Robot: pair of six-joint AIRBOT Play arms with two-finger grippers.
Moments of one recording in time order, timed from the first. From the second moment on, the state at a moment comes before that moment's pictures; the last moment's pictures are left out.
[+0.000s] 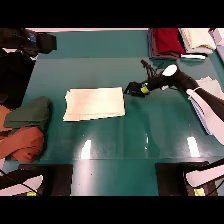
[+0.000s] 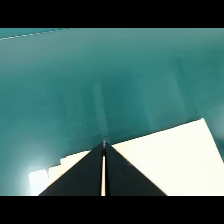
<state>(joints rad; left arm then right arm) -0.20 -1.26 1.71 1.43 -1.10 -1.57 0.21 -1.64 1.30 -0.74 1.06 1.33</state>
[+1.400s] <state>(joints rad) -0.49 -1.31 1.71 1.35 -1.00 -1.55 -0.46 -1.48 1.55 -0.93 1.15 1.32</state>
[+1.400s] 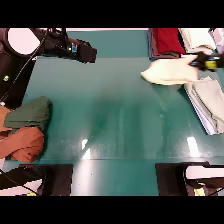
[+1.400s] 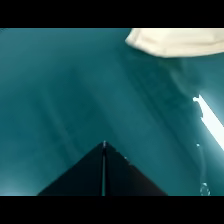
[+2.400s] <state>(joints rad) -0.49 -1.31 1.71 1.34 -1.01 -1.60 -0.78 -1.40 1.77 -0.85 1.26 1.24</state>
